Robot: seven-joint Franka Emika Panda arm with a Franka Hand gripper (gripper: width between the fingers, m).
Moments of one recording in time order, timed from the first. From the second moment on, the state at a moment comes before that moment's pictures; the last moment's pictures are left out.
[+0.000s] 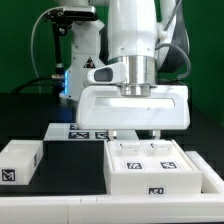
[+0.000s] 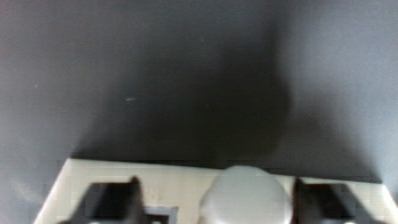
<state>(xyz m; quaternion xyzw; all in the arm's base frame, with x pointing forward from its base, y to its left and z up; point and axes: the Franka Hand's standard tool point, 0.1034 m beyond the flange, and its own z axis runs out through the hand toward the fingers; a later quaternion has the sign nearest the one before) 0.514 0.049 0.019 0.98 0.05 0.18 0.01</state>
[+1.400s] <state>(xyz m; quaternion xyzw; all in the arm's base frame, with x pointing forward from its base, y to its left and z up) 0.524 0.069 0.087 0.99 -0.09 0.08 -0.03</state>
